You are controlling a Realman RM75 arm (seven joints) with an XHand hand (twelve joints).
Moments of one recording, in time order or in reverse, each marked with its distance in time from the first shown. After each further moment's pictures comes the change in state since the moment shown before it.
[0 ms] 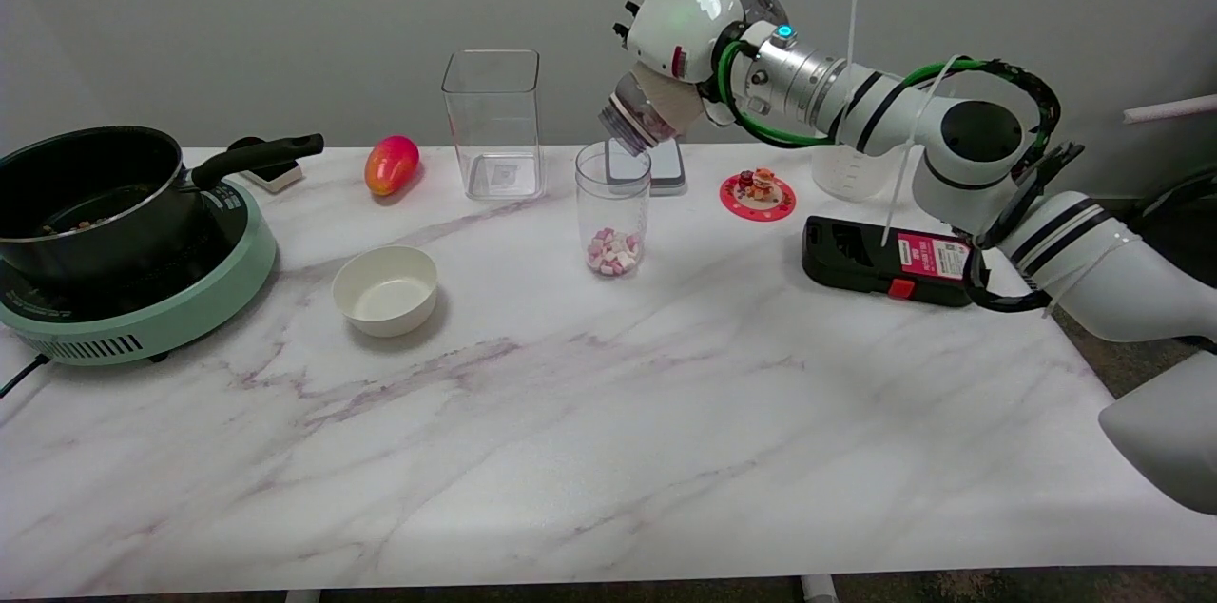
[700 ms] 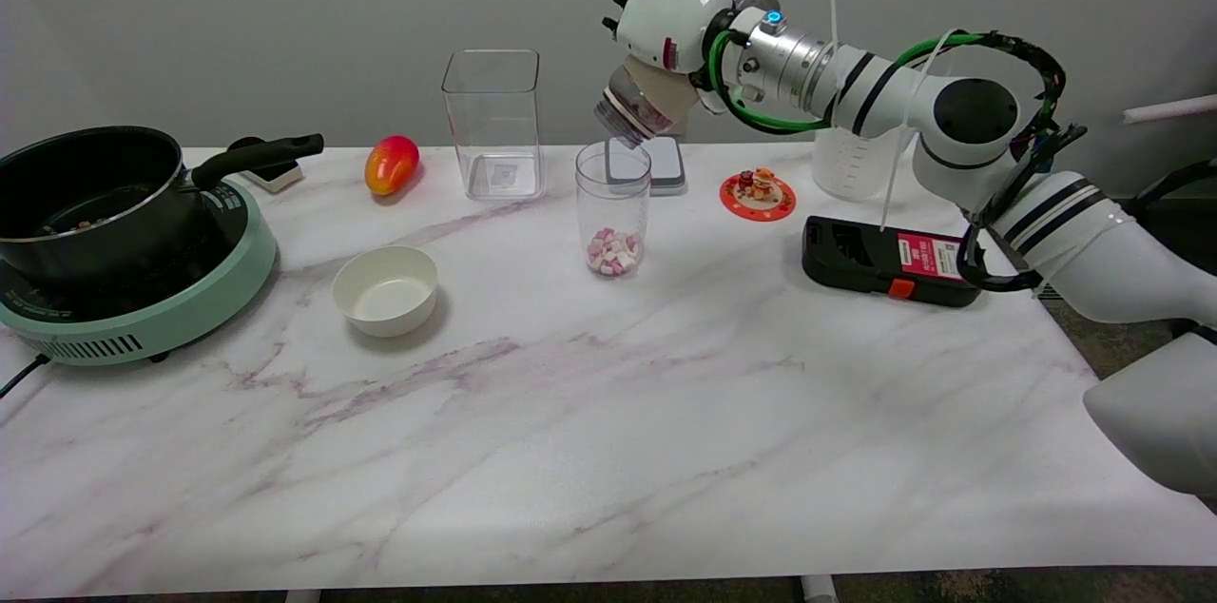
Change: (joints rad) arm 0.056 -0.020 0.005 -0.025 -0.132 0.066 0.075
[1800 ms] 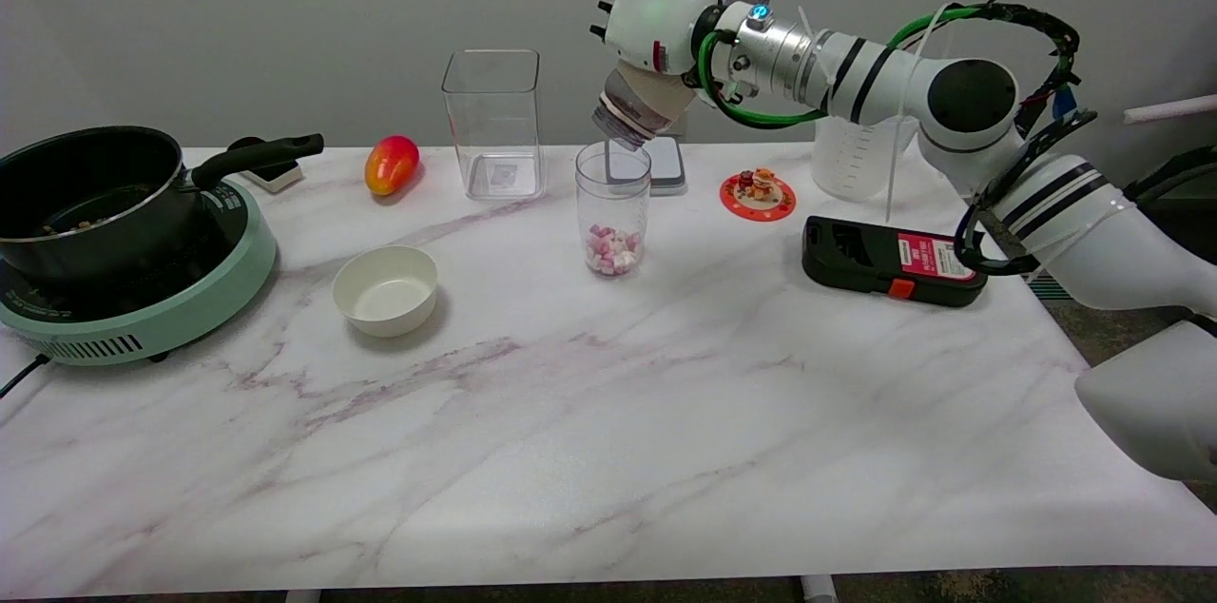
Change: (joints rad) arm 0.036 -0.011 0.010 0.023 -0.189 0.082 0.095
